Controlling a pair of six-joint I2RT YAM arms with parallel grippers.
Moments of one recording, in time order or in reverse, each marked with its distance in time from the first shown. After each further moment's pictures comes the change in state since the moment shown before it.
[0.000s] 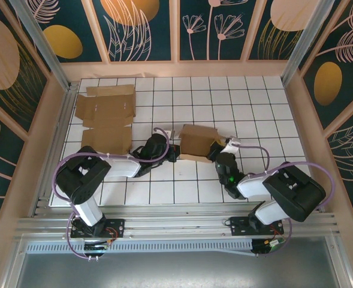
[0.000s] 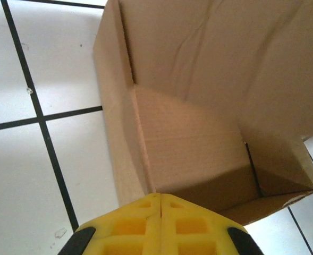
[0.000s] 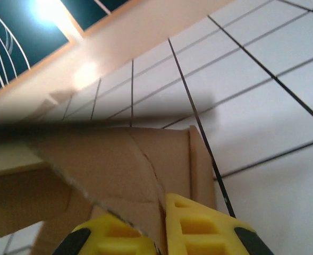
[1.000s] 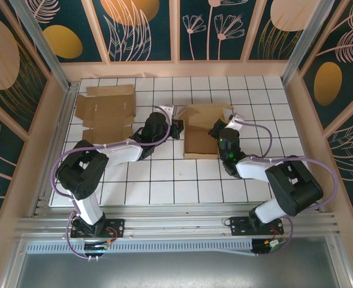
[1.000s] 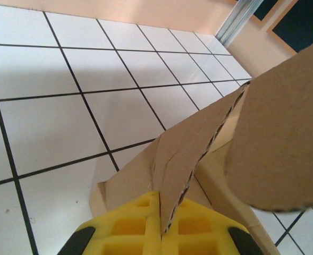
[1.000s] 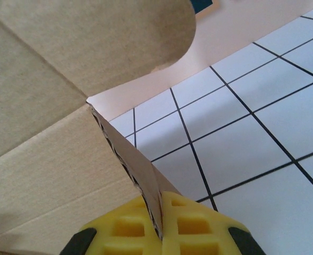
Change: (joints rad) left arm 0.079 0.047 0.247 0.013 0.002 0.130; right arm -0.190 0.048 0.268 -0.105 -0.102 -0.072
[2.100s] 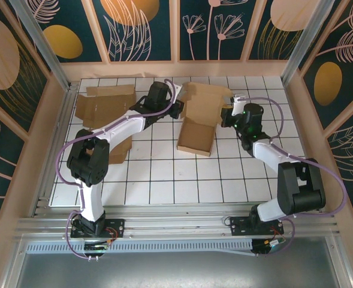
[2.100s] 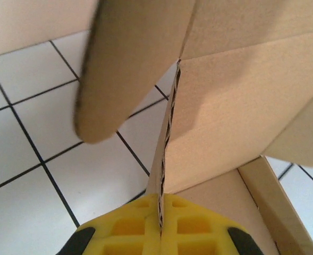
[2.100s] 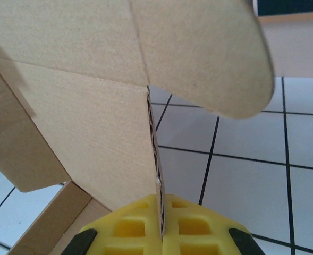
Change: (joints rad) left arm 0.111 0.171 0.541 -0.554 0.095 0.333; right arm -0.333 -0.019 0.269 -0.389 -0.715 -0.500
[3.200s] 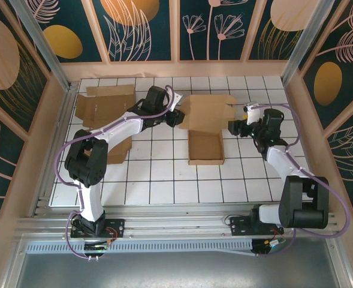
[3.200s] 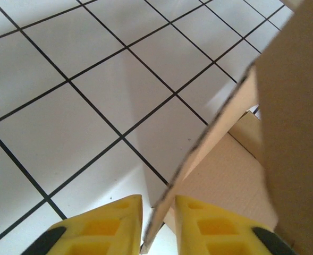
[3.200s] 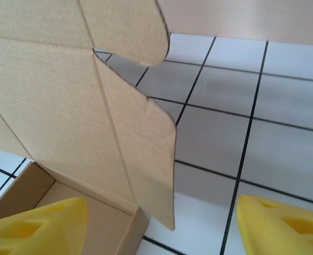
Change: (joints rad) left arm 0.024 -0.021 -0.047 -0.113 0.199 0.090; right arm -0.230 -0.136 -0.035 -0.282 -0.271 -0.254
